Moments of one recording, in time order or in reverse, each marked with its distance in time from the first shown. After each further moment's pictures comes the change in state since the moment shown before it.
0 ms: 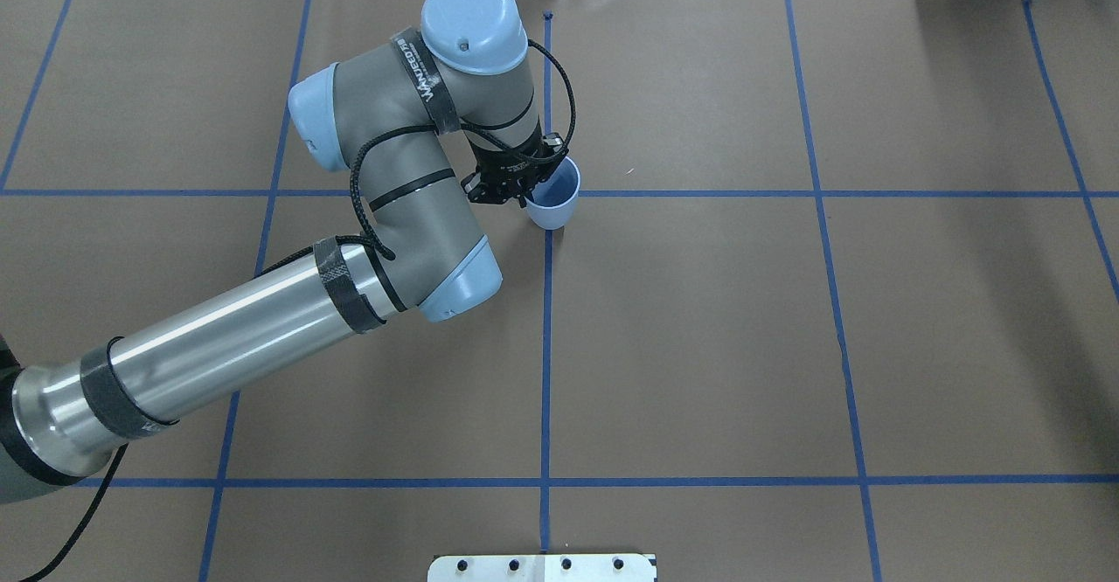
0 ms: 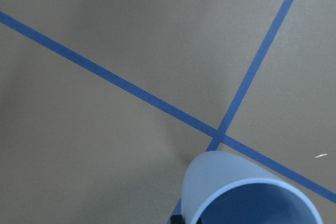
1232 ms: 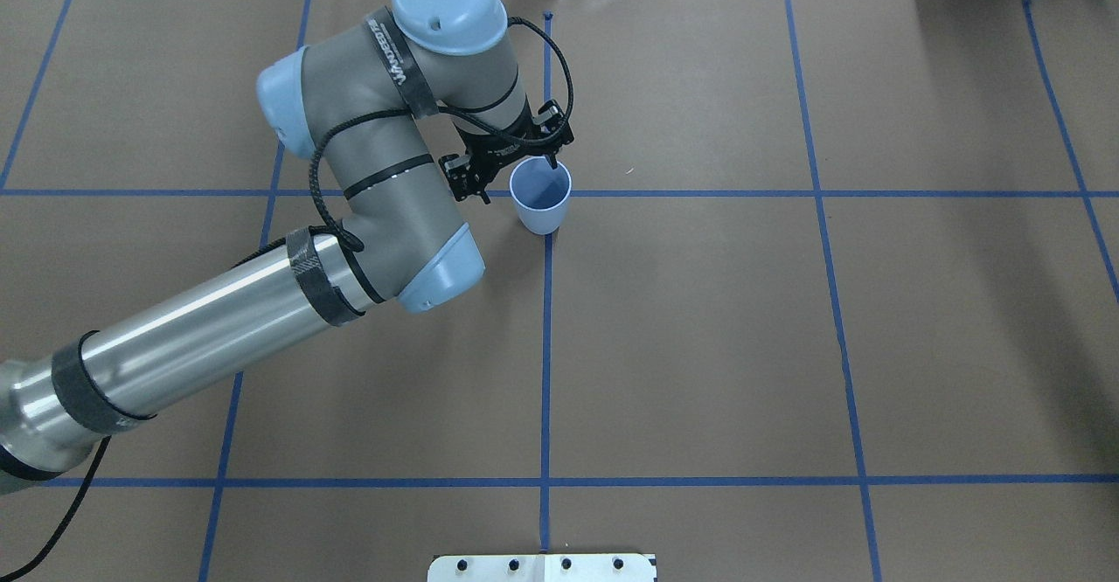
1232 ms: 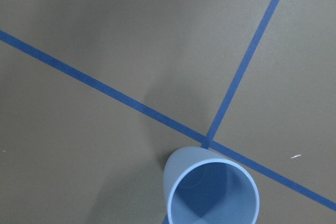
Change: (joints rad) left arm -0.096 0.077 -0.201 0.071 -0.074 0.037; right arm 0.036 -0.018 -0.017 -0.010 -0.026 -0.173
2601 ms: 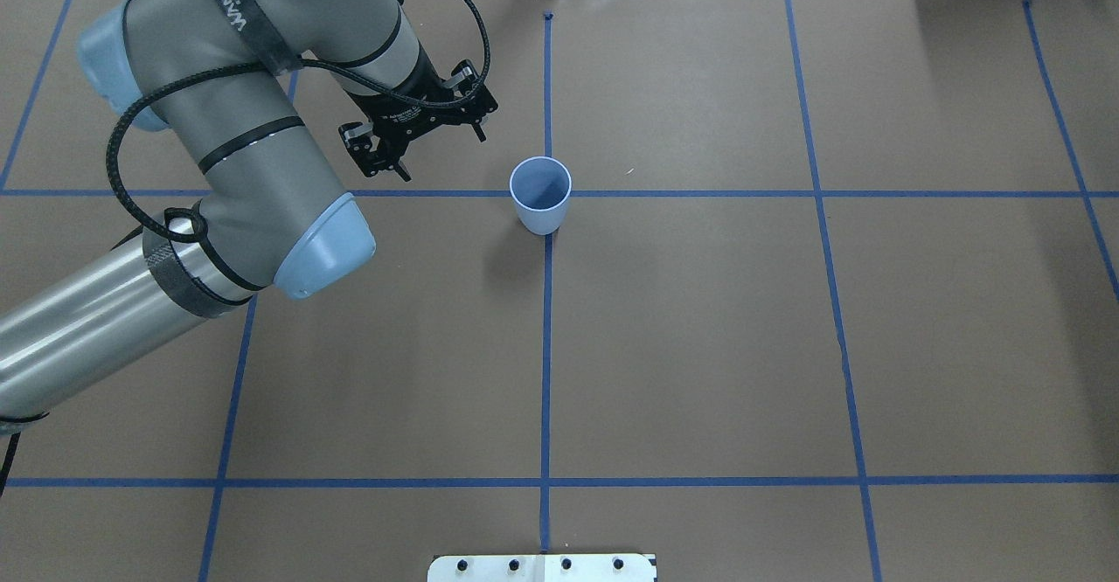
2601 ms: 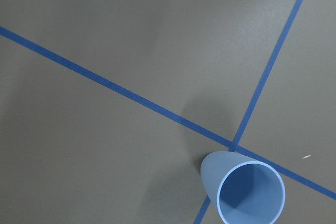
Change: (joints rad) left arm -0.029 0.089 -0.149 0.073 -0.010 0.041; right arm 0.063 -0.034 -0.233 0.393 -0.079 -0.431
